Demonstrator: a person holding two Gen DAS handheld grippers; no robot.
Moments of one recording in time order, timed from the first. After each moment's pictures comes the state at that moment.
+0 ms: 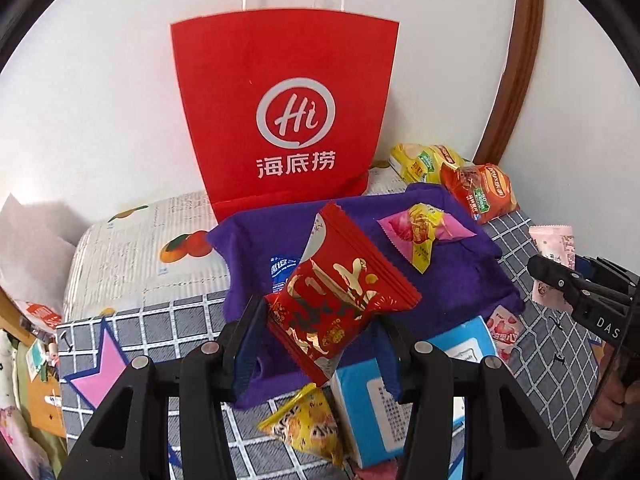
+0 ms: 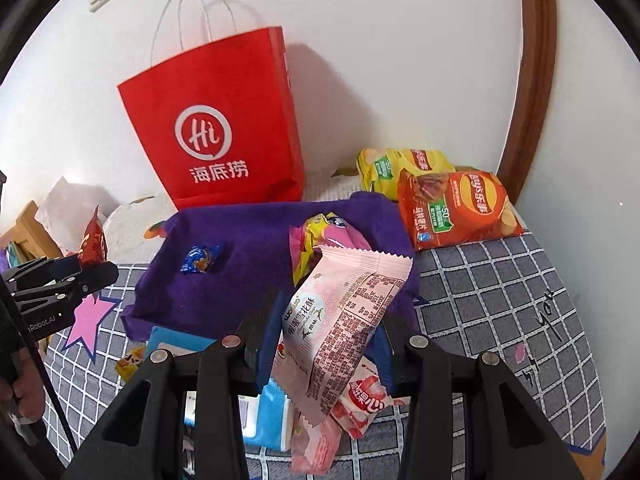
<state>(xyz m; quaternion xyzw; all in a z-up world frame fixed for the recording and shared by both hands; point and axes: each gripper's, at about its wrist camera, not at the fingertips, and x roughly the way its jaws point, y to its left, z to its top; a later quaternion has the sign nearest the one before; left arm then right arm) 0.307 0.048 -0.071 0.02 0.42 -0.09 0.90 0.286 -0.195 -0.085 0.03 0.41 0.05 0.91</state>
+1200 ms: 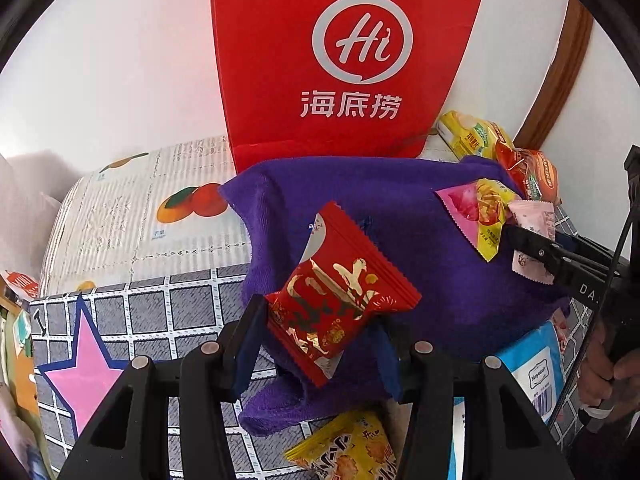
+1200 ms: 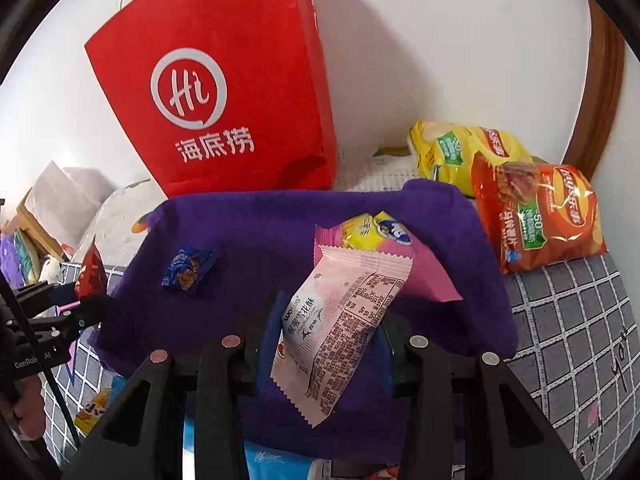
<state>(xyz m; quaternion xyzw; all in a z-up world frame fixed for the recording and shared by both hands) 0.354 0.084 -0.133 -0.01 0.48 -0.06 0.88 0.373 -0.165 -0.155 0.03 0.44 0.10 0.89</state>
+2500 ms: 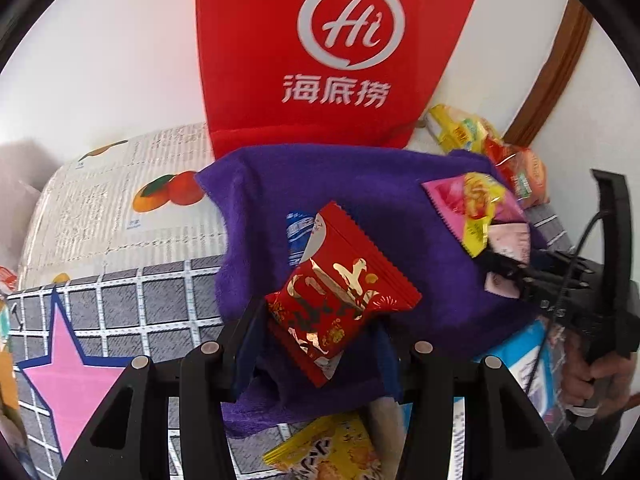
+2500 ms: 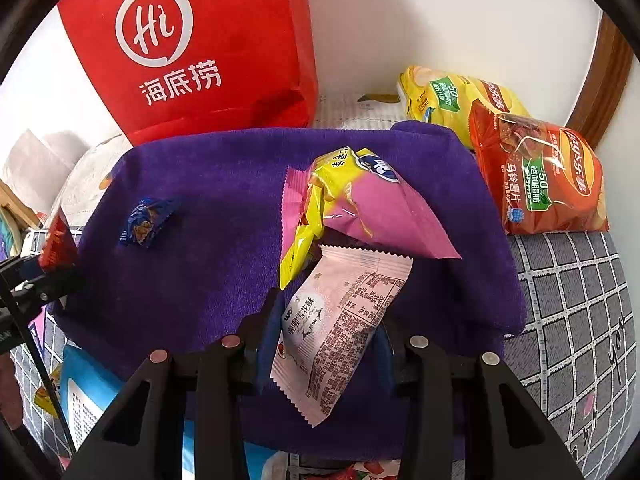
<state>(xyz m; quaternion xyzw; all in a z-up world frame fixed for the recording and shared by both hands) 0.356 0.083 -0.143 -0.04 0.48 -0.09 0.87 0.383 -0.171 -0.189 -0.01 0.50 0.08 0.86</state>
